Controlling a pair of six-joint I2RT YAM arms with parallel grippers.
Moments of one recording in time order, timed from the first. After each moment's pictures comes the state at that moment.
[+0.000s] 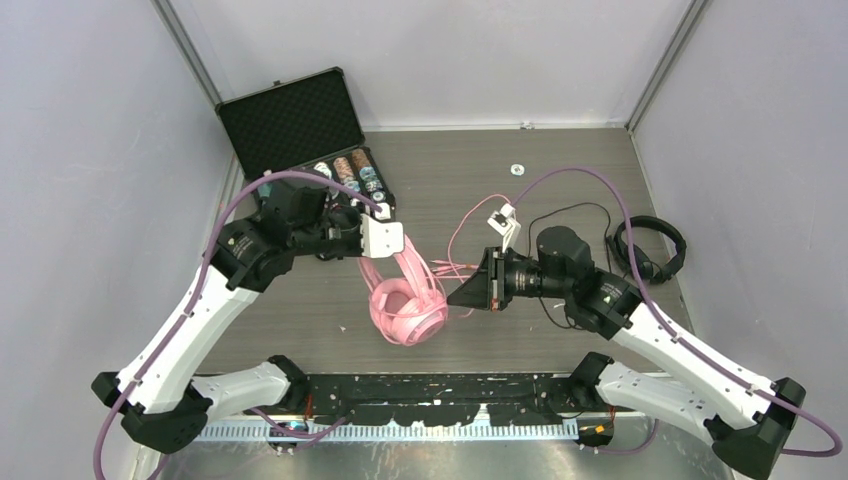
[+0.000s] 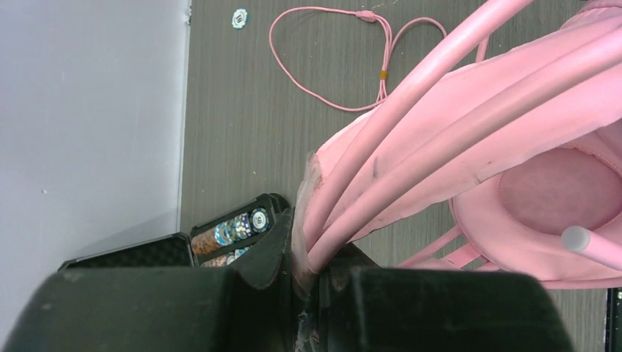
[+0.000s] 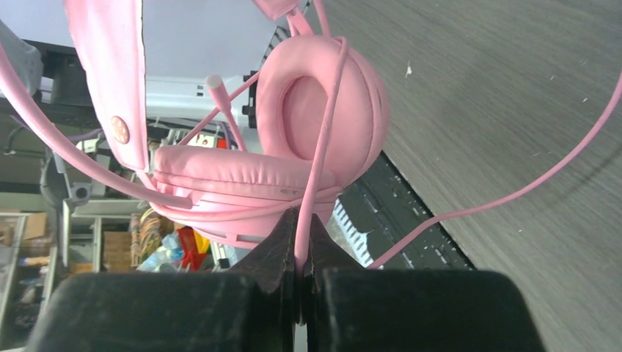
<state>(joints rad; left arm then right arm) -0.66 1.08 1.43 -0.92 0.37 0.91 0.79 0.82 0.80 -0.30 -0.51 0.80</state>
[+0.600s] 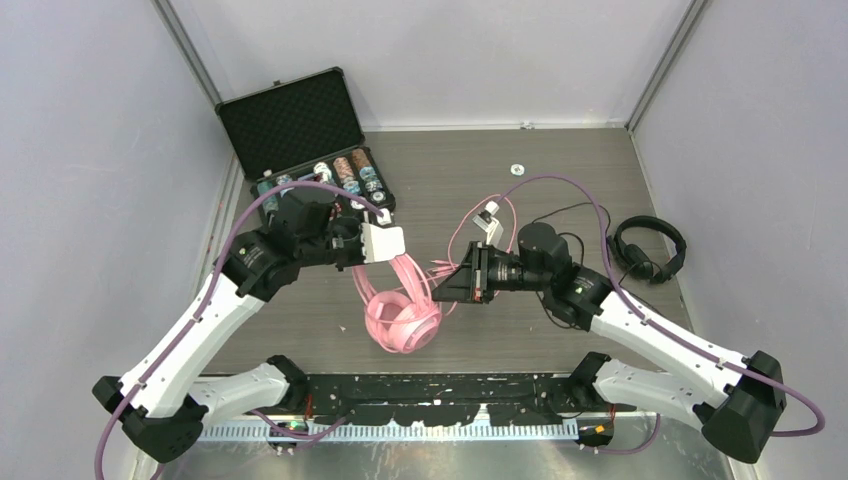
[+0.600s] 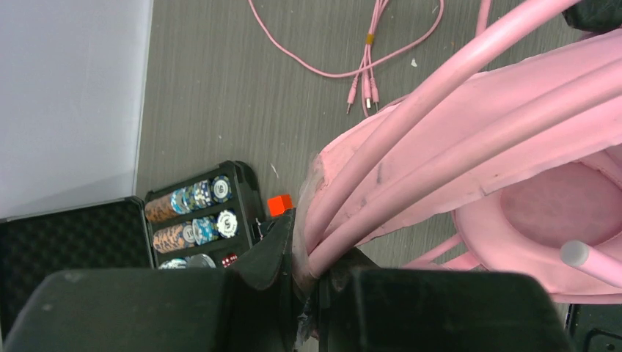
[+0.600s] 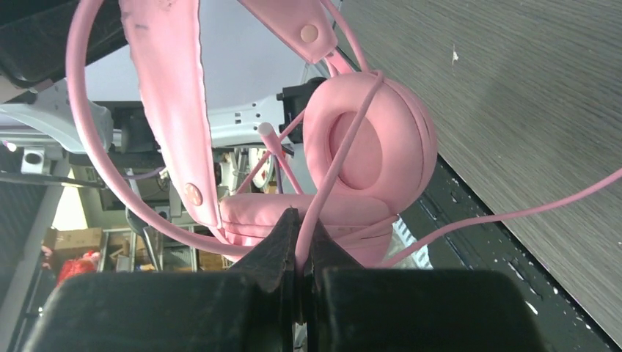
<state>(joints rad) -0.66 1.02 1.27 -0.86 0.31 0.84 0.78 0.95 0.75 -0.10 -0.59 1.05</state>
